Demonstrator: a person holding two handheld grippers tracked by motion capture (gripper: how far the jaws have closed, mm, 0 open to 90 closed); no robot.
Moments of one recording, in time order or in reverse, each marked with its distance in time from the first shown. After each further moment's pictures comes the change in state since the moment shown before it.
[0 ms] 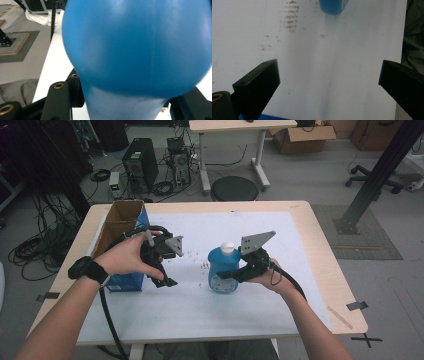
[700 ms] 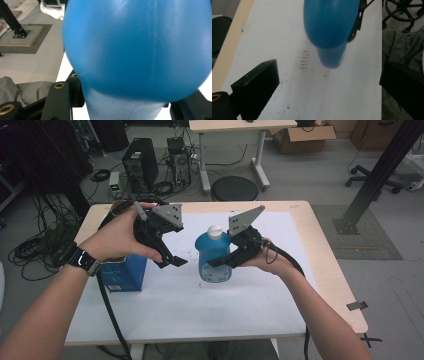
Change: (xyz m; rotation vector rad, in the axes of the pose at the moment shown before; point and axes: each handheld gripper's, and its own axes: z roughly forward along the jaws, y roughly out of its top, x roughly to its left) left arm -0.003 0.039 -0.079 -0.248 0.039 -0.023; right arm -0.002 0.074 -0.005 0.058 0.093 -0.071
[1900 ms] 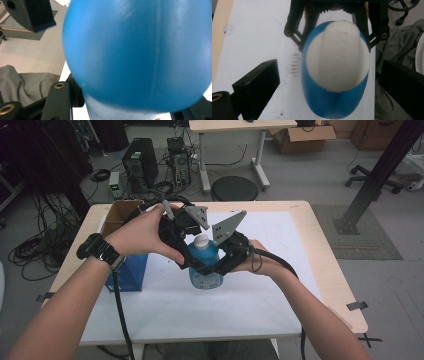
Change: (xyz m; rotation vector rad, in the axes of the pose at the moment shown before) left arm -0.008 0.038 0.029 0.112 -0.055 0.030; right arm 0.013 0.016 0.026 0.086 0.047 -0.077
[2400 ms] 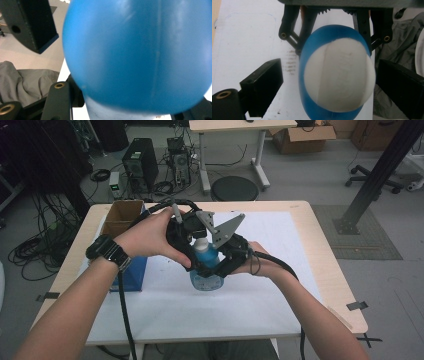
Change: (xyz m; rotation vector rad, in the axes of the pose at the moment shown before) left arm -0.001 0.007 0.013 0.051 -0.020 0.003; right arm 0.002 -0.004 0.004 0.024 -0.005 -0.009
